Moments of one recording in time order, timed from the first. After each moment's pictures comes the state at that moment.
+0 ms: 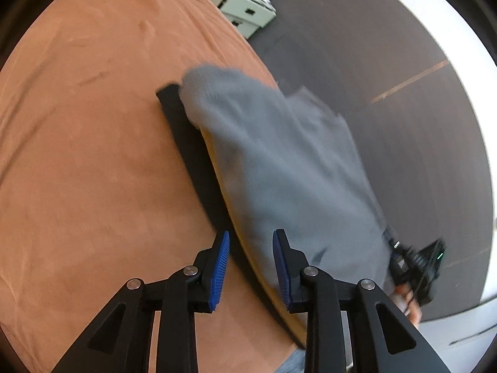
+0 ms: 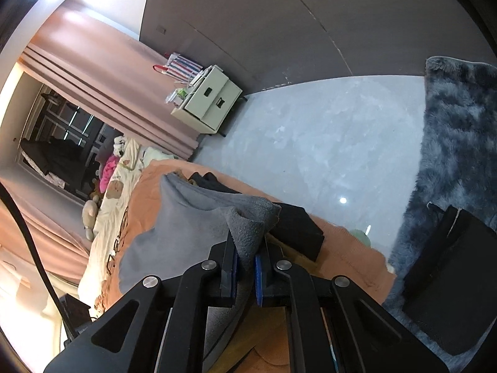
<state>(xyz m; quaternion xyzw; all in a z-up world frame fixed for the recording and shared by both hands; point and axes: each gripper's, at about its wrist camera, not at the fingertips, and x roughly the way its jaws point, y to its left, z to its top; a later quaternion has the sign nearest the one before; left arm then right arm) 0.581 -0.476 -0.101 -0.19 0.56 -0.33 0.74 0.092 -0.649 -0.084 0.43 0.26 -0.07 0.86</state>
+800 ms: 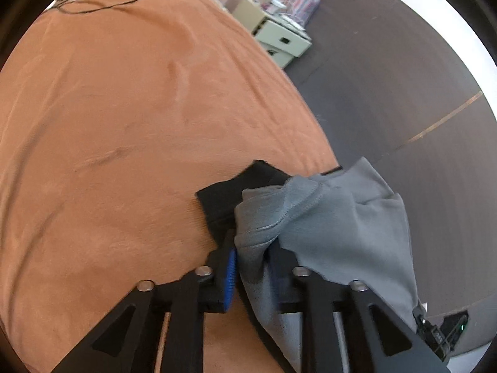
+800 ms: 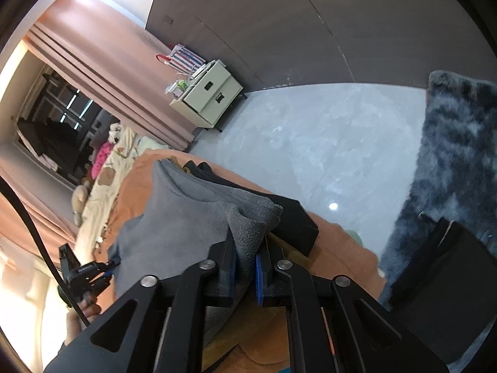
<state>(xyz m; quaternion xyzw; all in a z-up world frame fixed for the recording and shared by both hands) 0.668 -0.490 -0.122 -0.18 0.53 -0.23 0.80 0.085 -0.643 -0.066 0.39 0.27 -0.08 0.88</state>
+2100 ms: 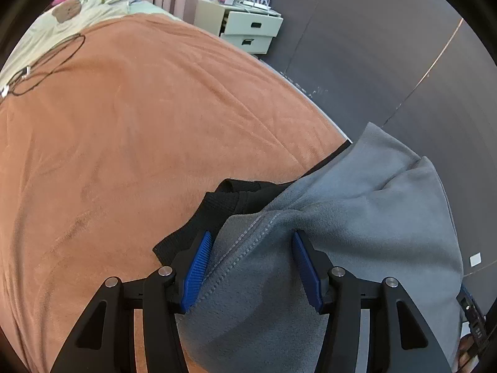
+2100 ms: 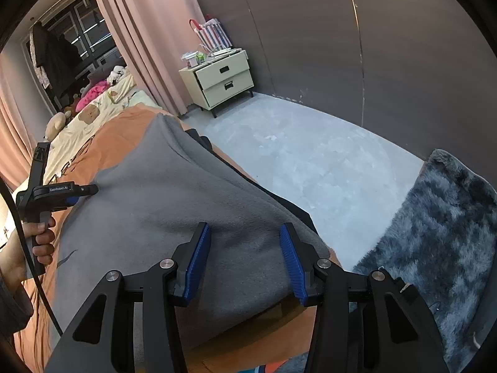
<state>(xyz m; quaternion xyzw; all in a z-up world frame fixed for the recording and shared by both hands) 0.684 -0.557 -0.118 0.00 0.51 -0.26 0.82 0.145 -0.556 -0.033 0.19 0.32 -0.10 0.92</state>
